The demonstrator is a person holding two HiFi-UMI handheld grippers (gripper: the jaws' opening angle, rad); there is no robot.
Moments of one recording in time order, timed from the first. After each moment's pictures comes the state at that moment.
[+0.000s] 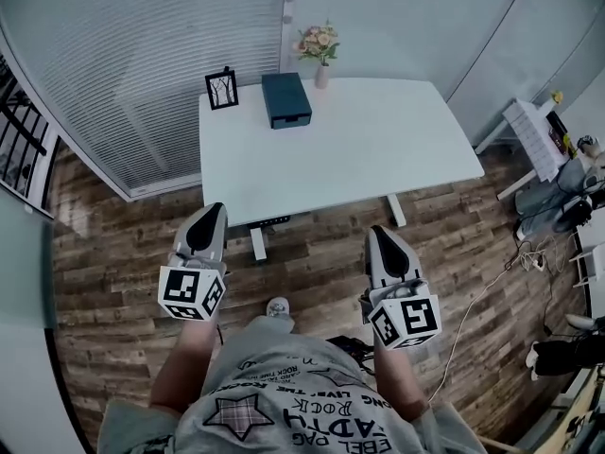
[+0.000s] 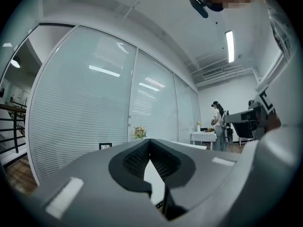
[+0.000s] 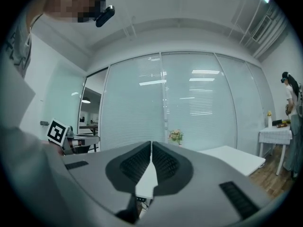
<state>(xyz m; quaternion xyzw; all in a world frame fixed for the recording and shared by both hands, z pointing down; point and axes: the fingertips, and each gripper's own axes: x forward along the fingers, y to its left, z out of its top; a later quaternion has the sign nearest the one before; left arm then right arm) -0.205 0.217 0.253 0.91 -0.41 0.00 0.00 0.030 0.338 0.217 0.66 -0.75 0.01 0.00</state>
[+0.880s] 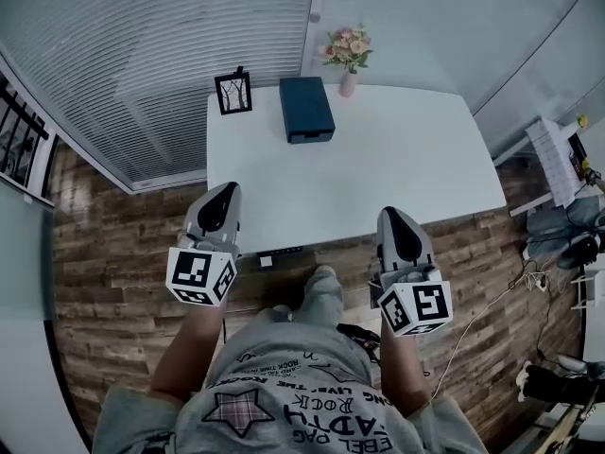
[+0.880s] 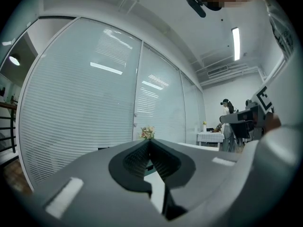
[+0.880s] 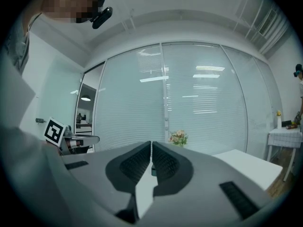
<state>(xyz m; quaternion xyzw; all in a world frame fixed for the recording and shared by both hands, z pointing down) -0.176 0.067 0.254 0.91 -0.42 0.00 0.01 0.052 0.170 0.214 0.65 -0.76 0.01 0.02</state>
